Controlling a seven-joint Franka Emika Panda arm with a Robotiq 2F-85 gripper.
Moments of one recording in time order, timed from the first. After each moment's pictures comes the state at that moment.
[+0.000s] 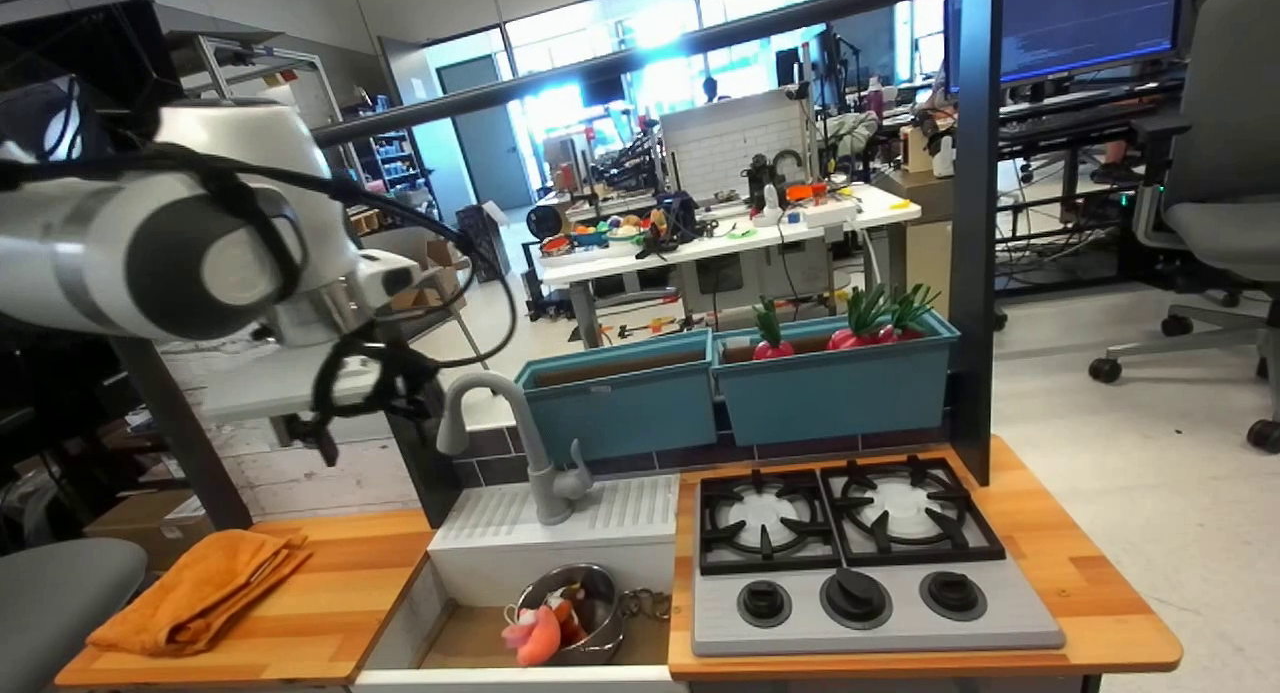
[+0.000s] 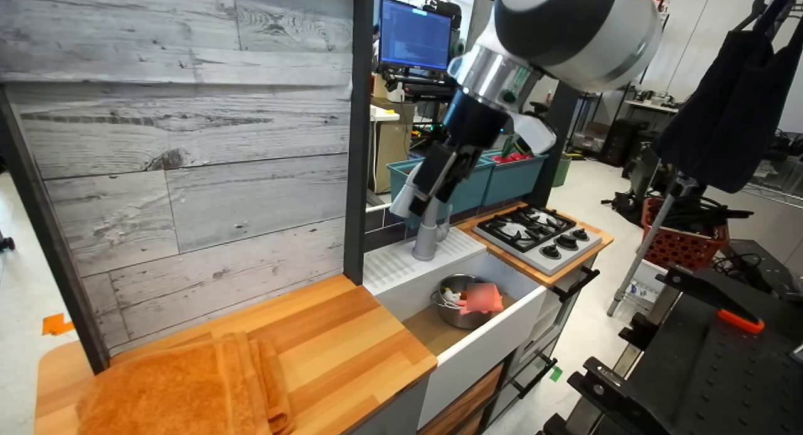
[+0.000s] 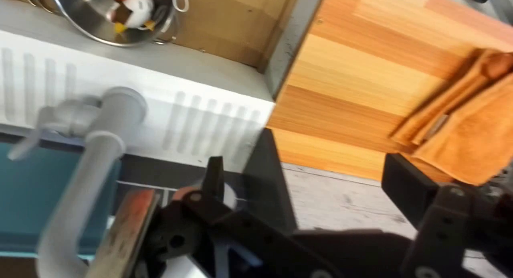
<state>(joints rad) -0.26 0.66 0.33 -2.06 0.02 2.89 -0.44</state>
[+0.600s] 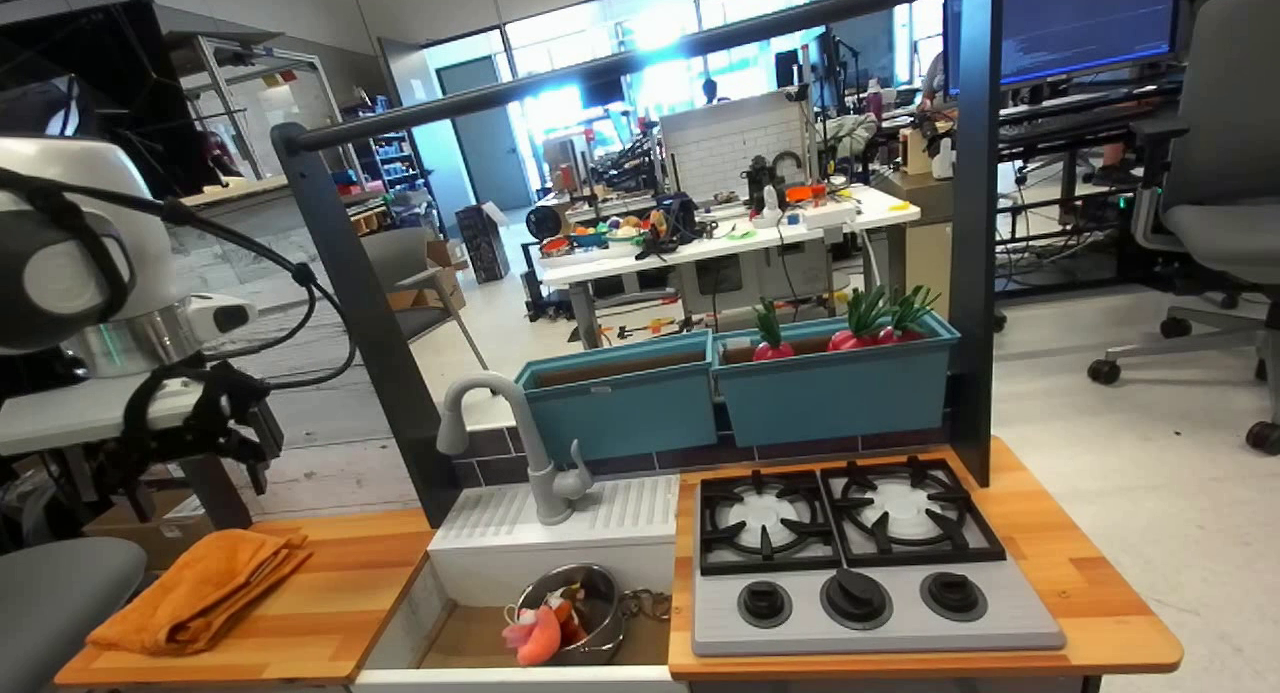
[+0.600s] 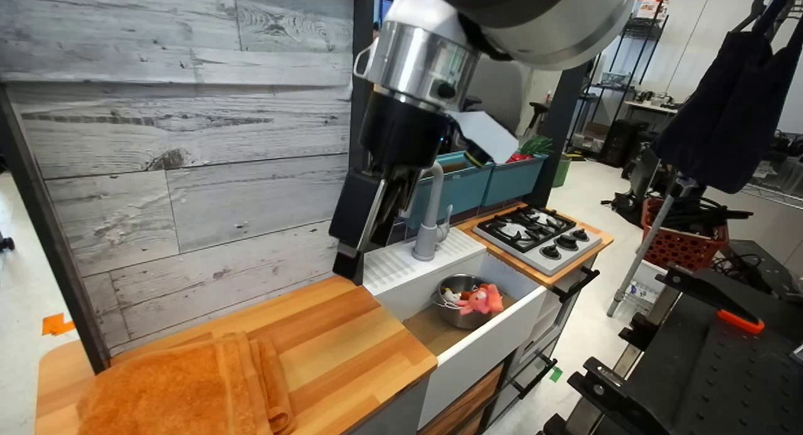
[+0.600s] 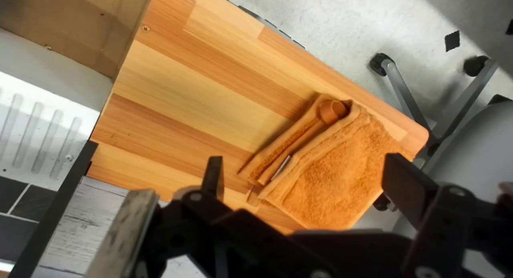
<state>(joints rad) -0.02 0.64 0.34 -2.05 0.01 2.74 -0.38</state>
